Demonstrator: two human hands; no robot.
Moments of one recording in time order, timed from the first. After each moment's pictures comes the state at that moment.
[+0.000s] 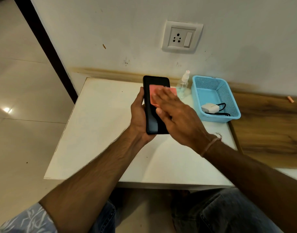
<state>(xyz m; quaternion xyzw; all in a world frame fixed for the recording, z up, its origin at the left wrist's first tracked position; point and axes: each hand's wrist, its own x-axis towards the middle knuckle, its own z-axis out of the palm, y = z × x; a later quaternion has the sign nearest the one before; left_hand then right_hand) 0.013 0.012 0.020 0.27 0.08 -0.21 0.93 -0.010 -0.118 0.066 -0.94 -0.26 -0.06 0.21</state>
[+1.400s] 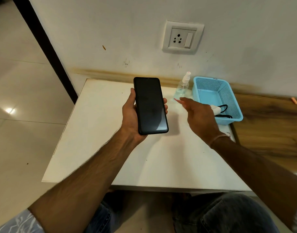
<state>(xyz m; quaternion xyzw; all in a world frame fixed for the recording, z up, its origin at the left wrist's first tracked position) 0.018 0.026 0.017 0.28 0.06 -0.20 0.94 0.032 -0.179 0.024 -0.95 -0.12 -0.16 0.25</state>
